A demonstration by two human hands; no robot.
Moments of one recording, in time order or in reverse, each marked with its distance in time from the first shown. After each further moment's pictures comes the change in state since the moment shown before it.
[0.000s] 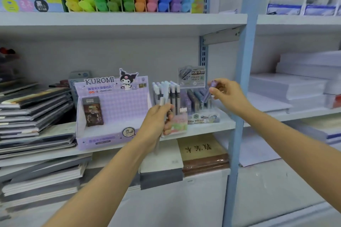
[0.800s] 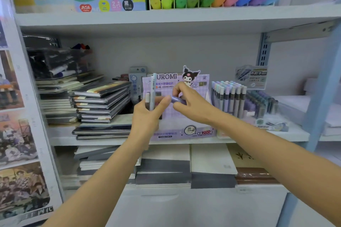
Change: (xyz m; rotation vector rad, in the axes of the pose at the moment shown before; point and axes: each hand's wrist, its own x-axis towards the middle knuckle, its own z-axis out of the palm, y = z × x) left_hand -0.039 0.025 -0.156 0.225 0.451 0.267; right_hand -0.015 -0.153 0.196 0.109 -0.546 -0.307
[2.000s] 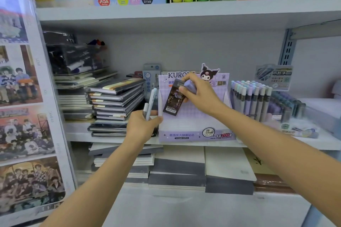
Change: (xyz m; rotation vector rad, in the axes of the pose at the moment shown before) left_hand 0.015 -0.036 -0.053 0.254 0.108 -0.236; right_hand 0.052 0.030 0.021 -0.002 0.216 -0.064
